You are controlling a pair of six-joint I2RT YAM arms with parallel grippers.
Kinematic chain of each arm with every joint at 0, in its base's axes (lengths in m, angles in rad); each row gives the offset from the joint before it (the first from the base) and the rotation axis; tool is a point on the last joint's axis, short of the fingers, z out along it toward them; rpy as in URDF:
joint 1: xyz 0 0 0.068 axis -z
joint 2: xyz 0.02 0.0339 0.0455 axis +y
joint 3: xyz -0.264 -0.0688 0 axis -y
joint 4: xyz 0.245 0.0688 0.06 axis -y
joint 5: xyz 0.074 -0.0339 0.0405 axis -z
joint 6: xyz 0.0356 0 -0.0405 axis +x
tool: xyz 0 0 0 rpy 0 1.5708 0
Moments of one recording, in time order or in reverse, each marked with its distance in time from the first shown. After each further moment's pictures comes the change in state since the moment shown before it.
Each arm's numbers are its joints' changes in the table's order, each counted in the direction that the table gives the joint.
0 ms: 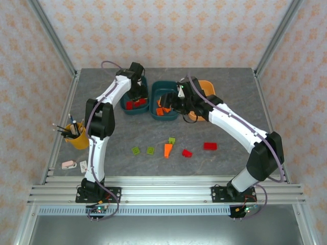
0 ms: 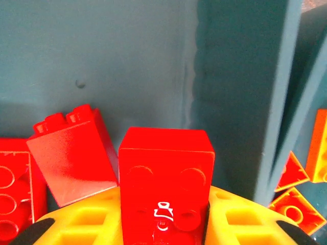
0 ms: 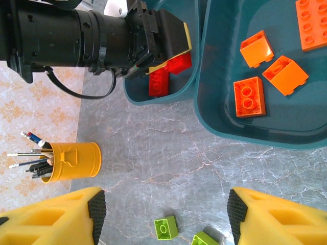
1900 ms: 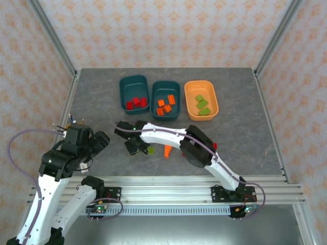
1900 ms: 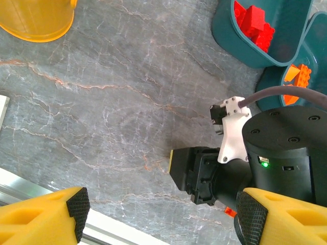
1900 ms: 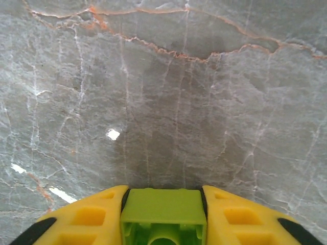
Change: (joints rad) left arm 0.000 -1.683 -1.090 -0.269 -0.197 -0.404; right arm -0.508 0.767 0.571 -0.449 0.275 -0.187
